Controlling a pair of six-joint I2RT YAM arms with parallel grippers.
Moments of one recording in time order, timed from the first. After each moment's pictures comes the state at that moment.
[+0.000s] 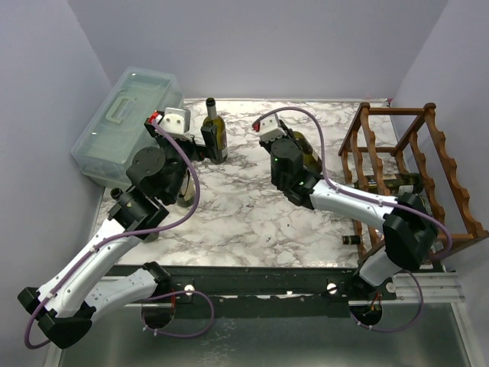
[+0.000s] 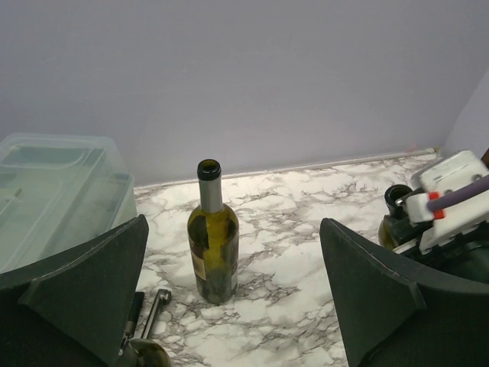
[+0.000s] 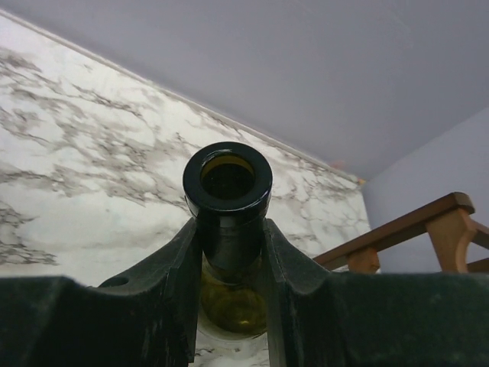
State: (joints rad) left arm -0.71 0.90 1.10 -0.05 -0.46 0.02; right arm 0.85 1.56 1.09 0.42 0.86 -0.48
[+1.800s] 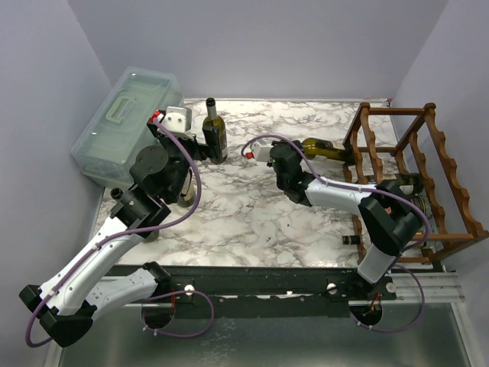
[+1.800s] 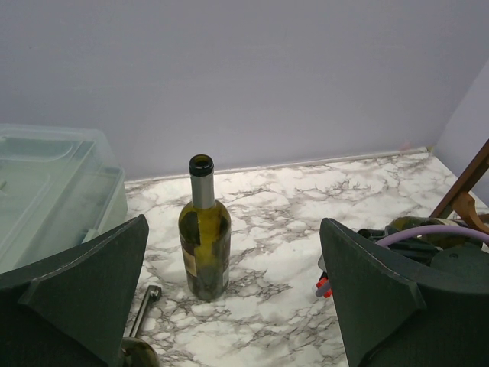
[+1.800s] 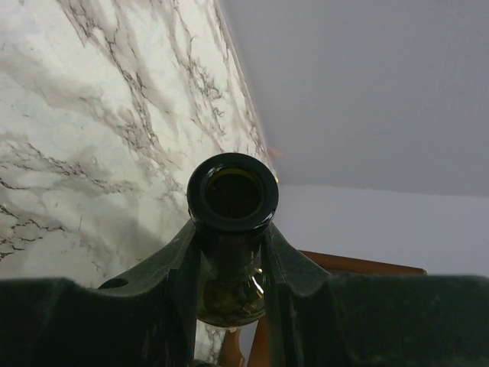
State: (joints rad) left arm -0.71 0.92 1.10 -0.05 -0.46 -0.02; right arm 0.73 1.72 0.99 0.37 0.74 -1.06
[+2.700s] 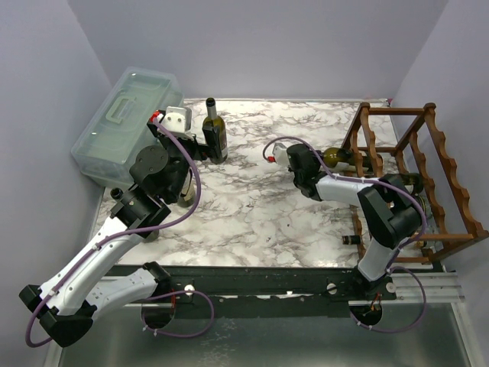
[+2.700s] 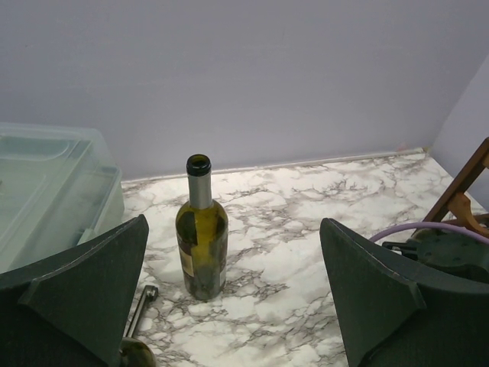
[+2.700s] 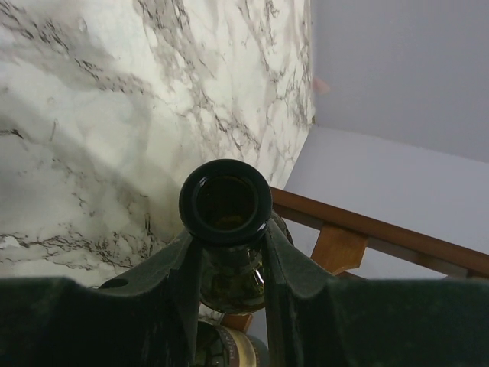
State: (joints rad) left arm -0.71 0.92 1.10 -0.05 -0.45 -0.03; right arm 0.57 1.76 0.93 0.23 0.69 -1.04
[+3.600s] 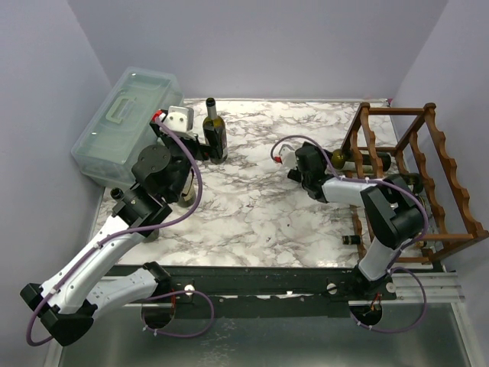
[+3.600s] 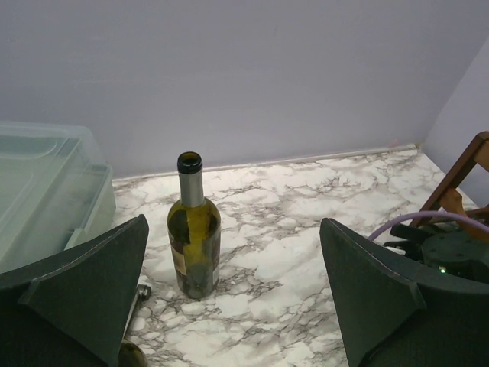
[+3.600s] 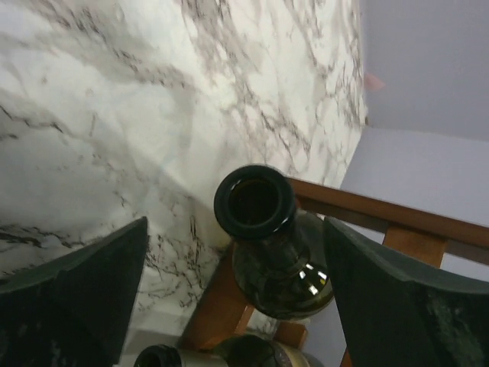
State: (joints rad) left arm -0.71 0.93 1.10 -0.05 -0.44 -0.05; right arm 0.49 1.75 0.82 0.33 0.57 -0.96
